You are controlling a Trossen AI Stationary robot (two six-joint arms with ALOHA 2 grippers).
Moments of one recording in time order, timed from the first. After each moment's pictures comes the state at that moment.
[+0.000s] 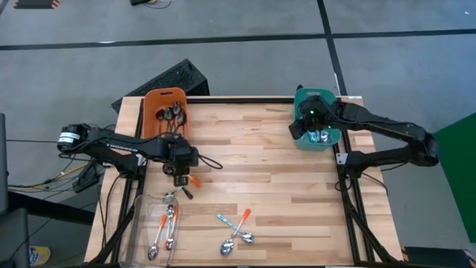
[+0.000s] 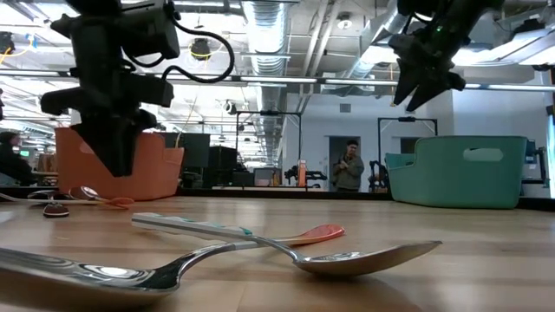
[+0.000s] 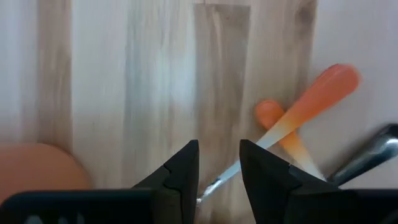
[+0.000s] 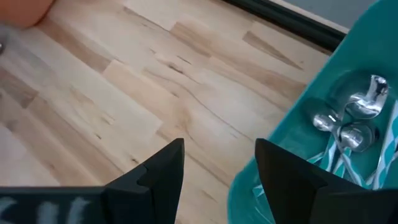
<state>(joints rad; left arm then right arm) 0.04 1.29 0.69 -0.74 -0.07 -0.06 -0.43 1.07 0.98 -0.82 0.16 0.52</state>
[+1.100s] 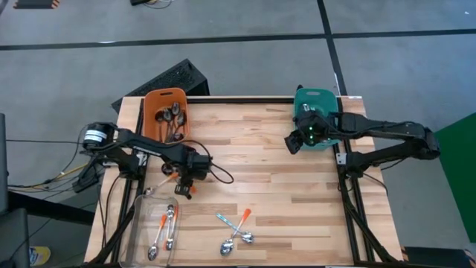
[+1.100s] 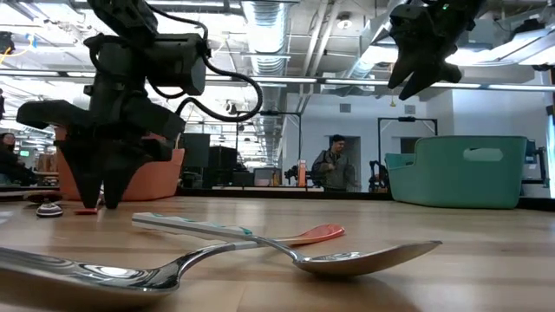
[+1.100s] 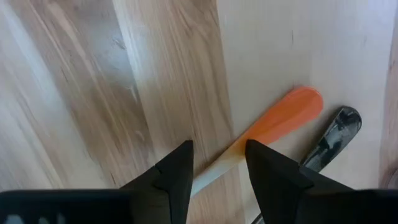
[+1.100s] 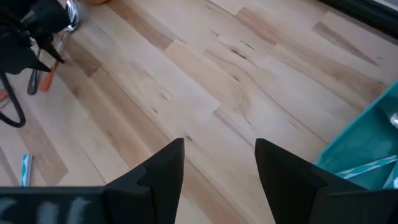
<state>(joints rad) -0.02 1.59 0.81 -0.77 0.11 0.15 -0.19 1.07 0.98 -0.78 0.16 0.62</state>
